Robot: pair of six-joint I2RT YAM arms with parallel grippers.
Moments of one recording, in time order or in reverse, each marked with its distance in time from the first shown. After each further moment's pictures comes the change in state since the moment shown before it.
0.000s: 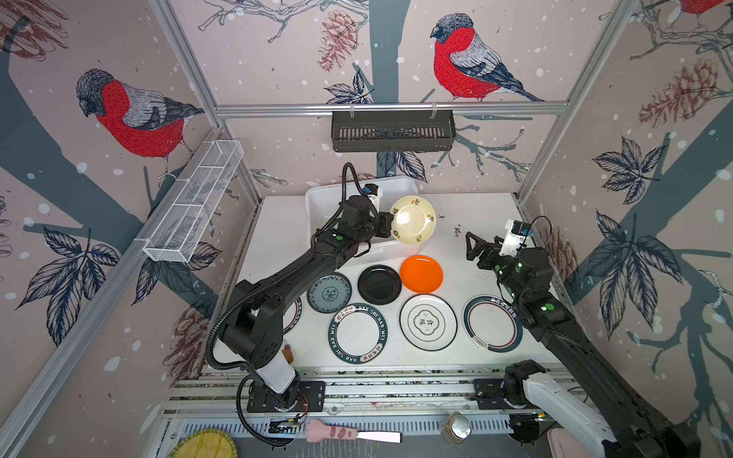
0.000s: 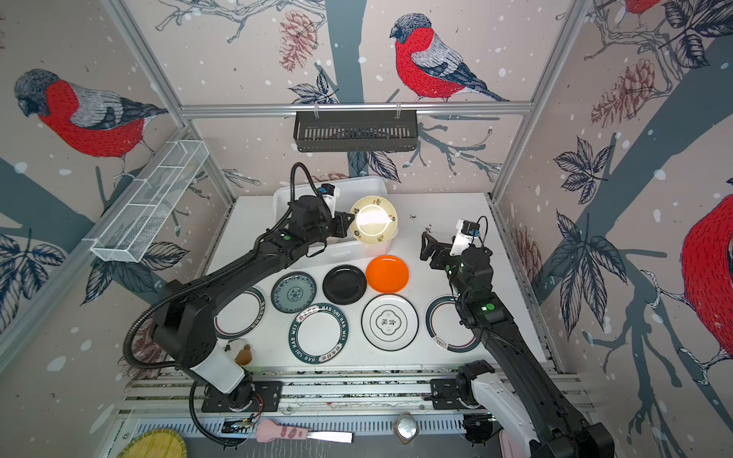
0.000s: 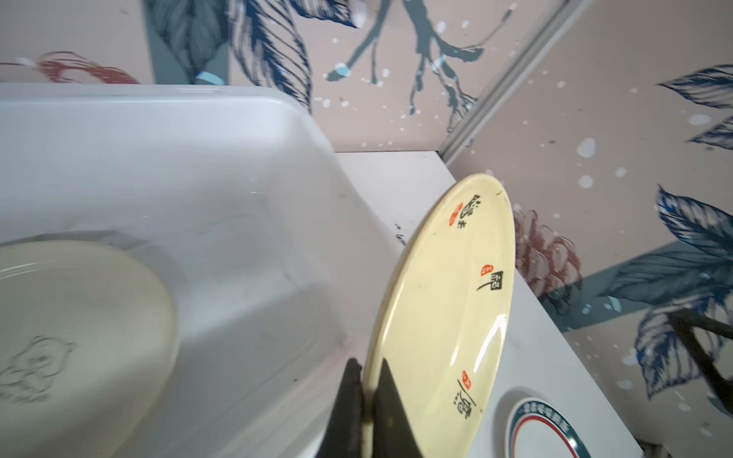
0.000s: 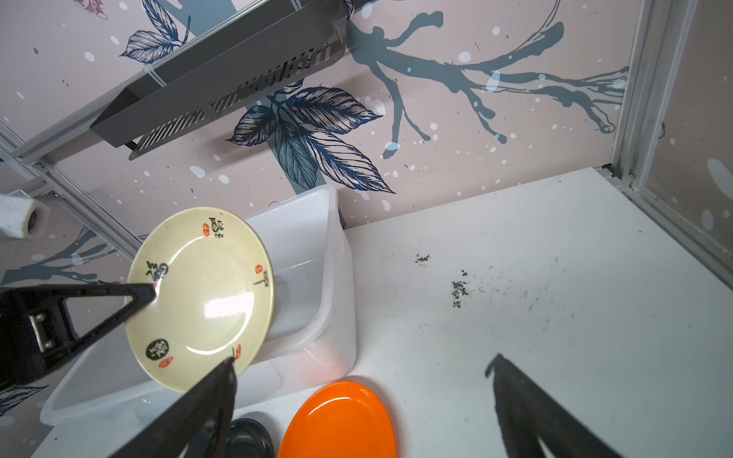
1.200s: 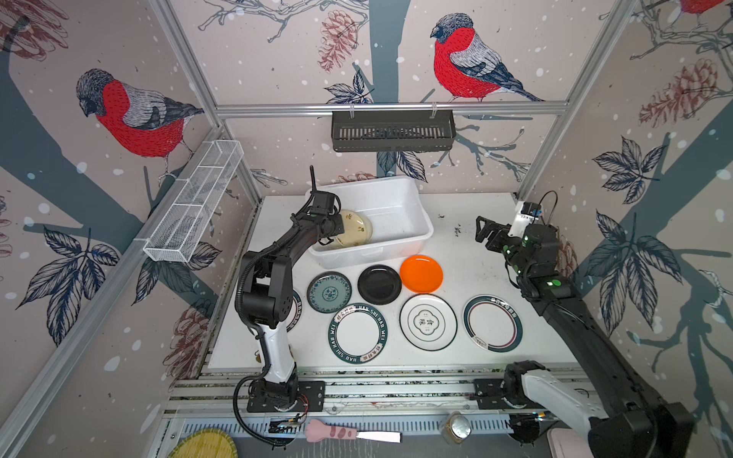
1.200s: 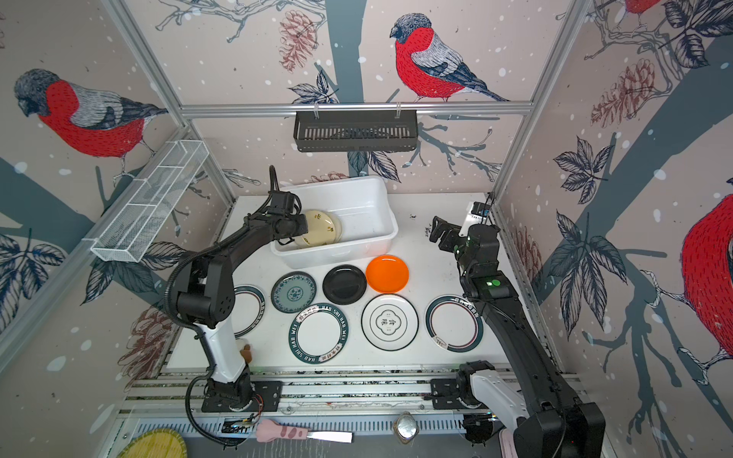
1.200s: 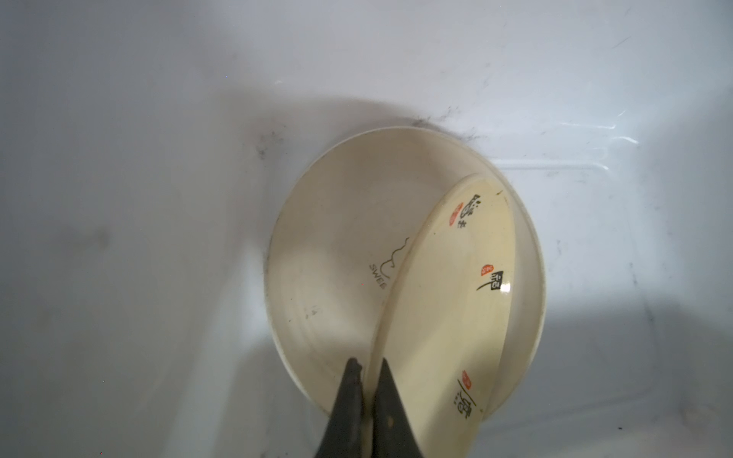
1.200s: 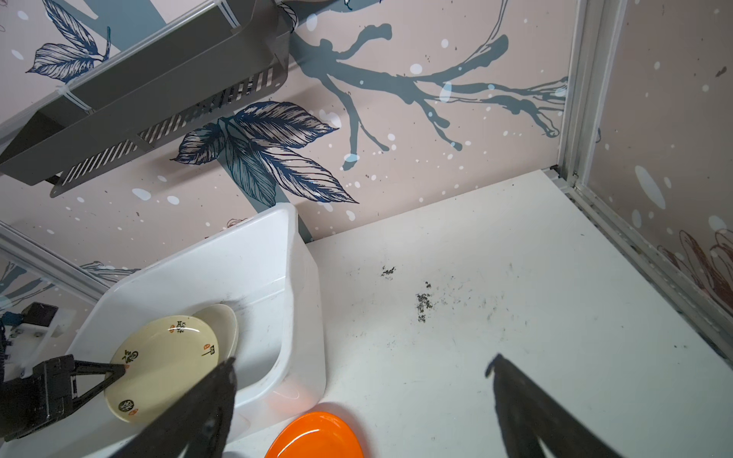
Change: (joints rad) left arm 0.306 0.286 0.183 -0.388 -0.212 0.070; right arm -0.123 0.159 0.216 -0.140 -0.027 0.011
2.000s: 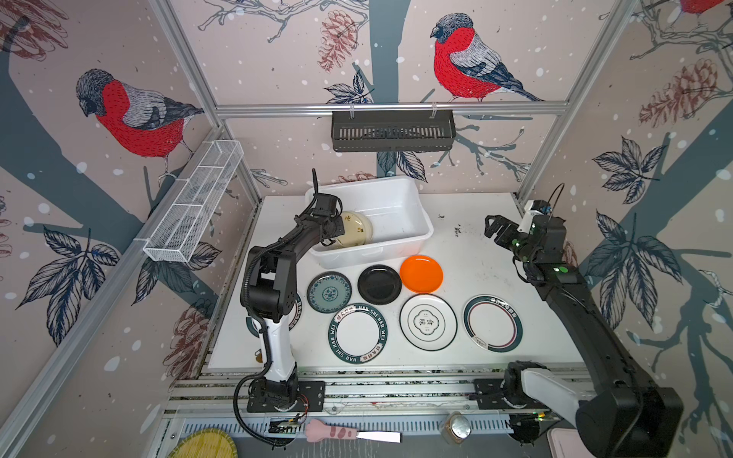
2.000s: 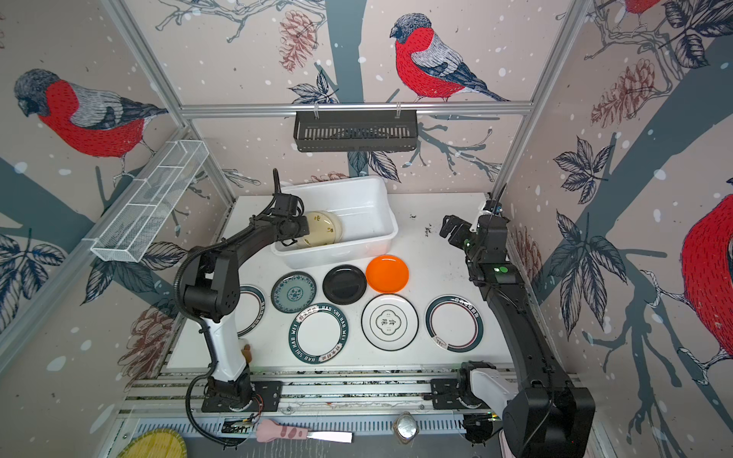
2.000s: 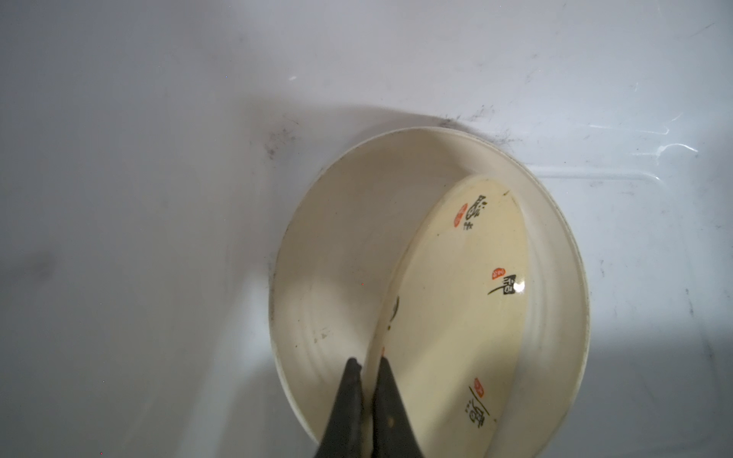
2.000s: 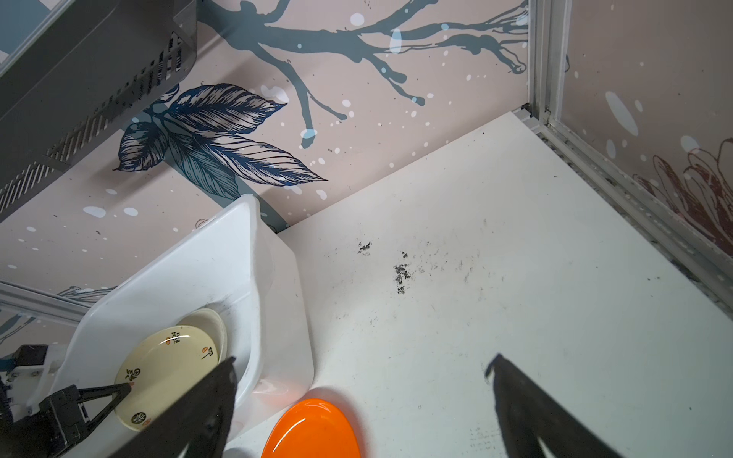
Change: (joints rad) left arm 0.000 0.070 0.013 0.039 -0.031 -0.011; right arm -0.130 0.100 0.093 -0.133 -0.093 0.090
